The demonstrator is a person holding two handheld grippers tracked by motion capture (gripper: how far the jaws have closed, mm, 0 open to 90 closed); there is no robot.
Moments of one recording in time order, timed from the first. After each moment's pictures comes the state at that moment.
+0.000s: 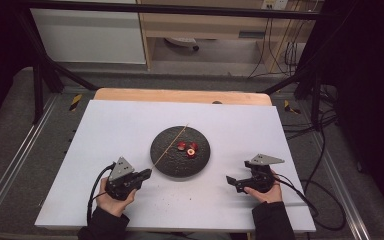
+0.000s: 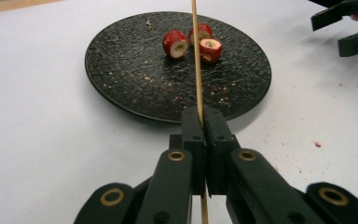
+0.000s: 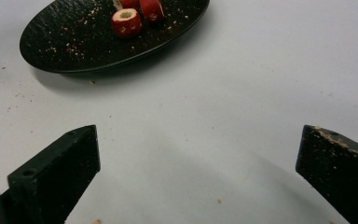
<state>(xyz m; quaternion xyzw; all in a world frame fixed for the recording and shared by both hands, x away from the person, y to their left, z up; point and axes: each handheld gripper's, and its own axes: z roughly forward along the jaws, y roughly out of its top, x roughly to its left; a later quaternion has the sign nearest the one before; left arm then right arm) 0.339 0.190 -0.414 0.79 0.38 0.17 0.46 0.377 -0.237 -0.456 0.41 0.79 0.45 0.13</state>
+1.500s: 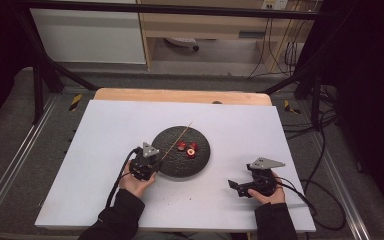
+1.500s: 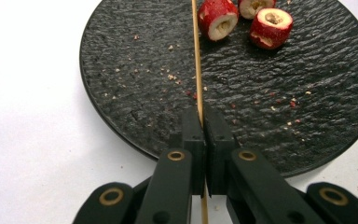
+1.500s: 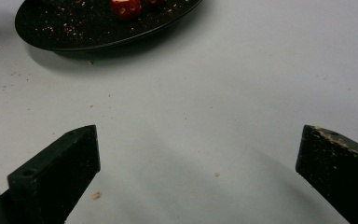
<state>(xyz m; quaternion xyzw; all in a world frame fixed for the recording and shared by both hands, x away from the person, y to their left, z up) 0.398 0.138 -0.432 0.82 0.43 0.19 0.35 0.369 -0.239 -0.457 0.40 0.80 0.43 0.14</state>
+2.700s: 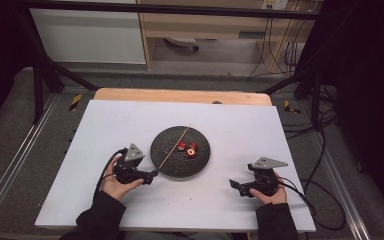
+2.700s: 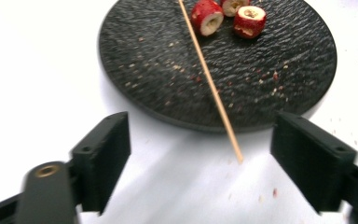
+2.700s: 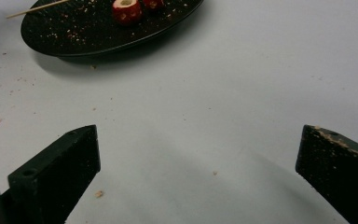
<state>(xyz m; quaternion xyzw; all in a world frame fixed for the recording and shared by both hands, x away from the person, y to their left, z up) 0.380 0.191 -0.418 0.83 0.36 0.17 0.39 0.368 -0.243 -0.455 0.40 0.79 0.44 0.14</state>
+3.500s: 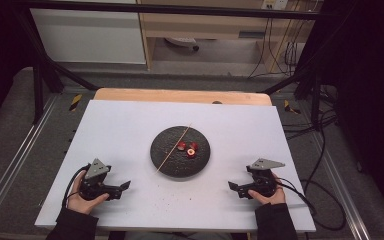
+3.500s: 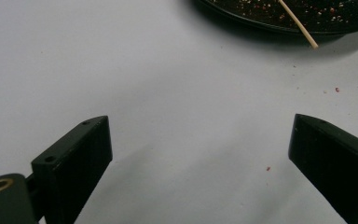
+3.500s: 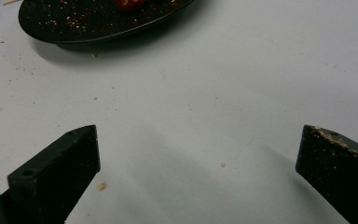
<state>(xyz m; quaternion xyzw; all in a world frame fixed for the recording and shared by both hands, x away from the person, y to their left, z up) 0.350 0.272 -0.451 0.80 0.40 0.19 0.40 0.367 -0.240 -0.459 0.41 0.80 0.43 0.13</state>
